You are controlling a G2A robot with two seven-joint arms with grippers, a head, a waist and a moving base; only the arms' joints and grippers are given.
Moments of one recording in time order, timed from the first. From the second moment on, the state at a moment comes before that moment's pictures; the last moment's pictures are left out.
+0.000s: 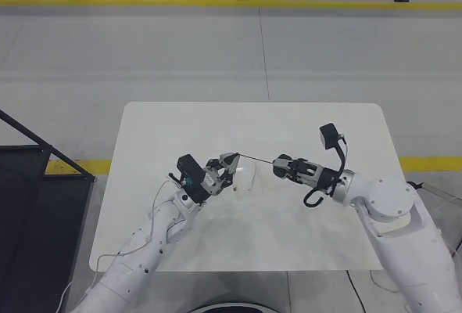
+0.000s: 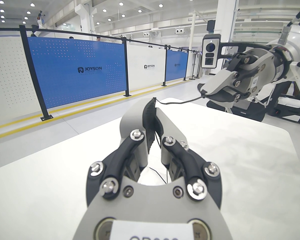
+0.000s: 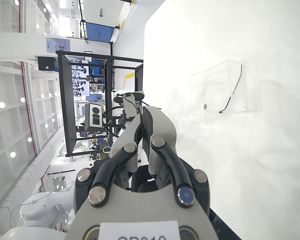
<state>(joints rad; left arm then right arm) 1.07 -1.28 -1.02 -1.27 1.33 -0.40 0.65 -1.05 -1.05 1.26 -1.73 0.17 0.20 0.81</state>
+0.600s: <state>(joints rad) 1.07 -1.28 -1.02 -1.27 1.33 -0.40 0.65 -1.10 -1.04 1.28 -1.81 0.11 0.22 0.77</state>
